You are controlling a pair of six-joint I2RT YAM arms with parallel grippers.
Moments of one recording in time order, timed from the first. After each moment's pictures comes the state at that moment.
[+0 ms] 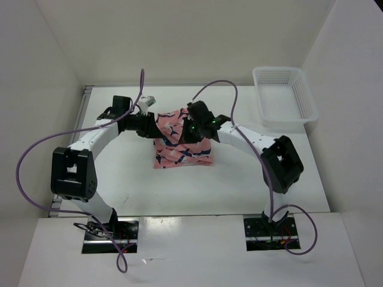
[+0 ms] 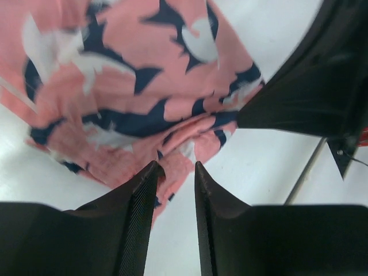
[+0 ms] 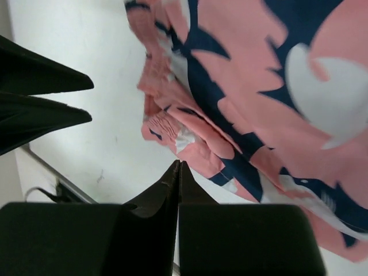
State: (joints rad) left arm -0.11 1.64 1.20 -0.42 0.80 0.05; right arm 0.68 1.79 1.40 -0.39 -0.16 0.69
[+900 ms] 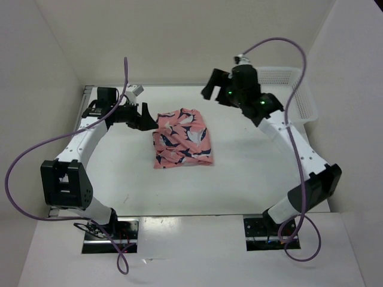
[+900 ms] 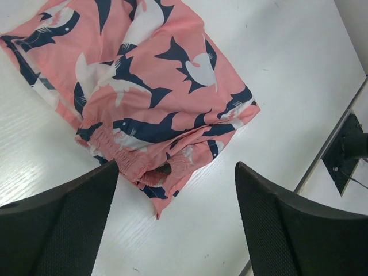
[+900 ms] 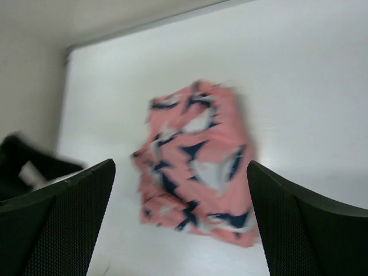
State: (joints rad) left arm -0.03 1.54 1.28 -0.52 0.80 0.05; right arm 0.52 1.55 1.66 -0.55 0.06 0.59
